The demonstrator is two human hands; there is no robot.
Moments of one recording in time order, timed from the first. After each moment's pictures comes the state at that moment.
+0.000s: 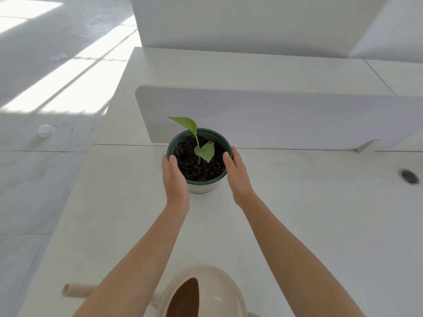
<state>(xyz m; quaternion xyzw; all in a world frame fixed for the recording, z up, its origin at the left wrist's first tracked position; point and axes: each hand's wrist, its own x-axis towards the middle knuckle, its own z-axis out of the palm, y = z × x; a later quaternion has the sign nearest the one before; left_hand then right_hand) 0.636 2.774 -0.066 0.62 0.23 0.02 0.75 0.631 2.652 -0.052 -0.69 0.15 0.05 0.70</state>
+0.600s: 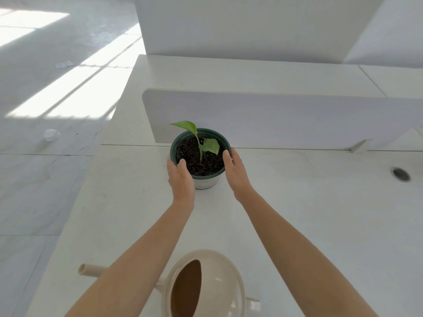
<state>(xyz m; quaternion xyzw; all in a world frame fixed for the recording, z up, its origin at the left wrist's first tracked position) 0.617 2.768 -0.056 0.65 0.23 0.01 0.72 0.621 2.657 -0.045 -0.74 0.14 0.04 0.65</state>
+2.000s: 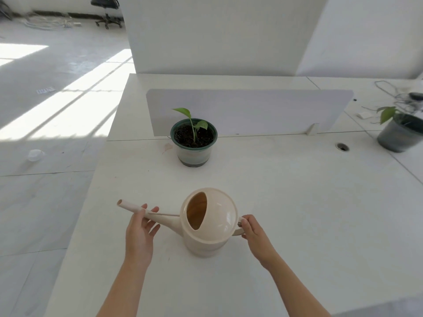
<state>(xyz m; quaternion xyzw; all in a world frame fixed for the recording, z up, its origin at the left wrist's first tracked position) 0.418 2.895 -0.075 0.50 0.24 -0.05 0.83 0.354 2.650 -0.084 -0.78 0.17 0.07 0.59</state>
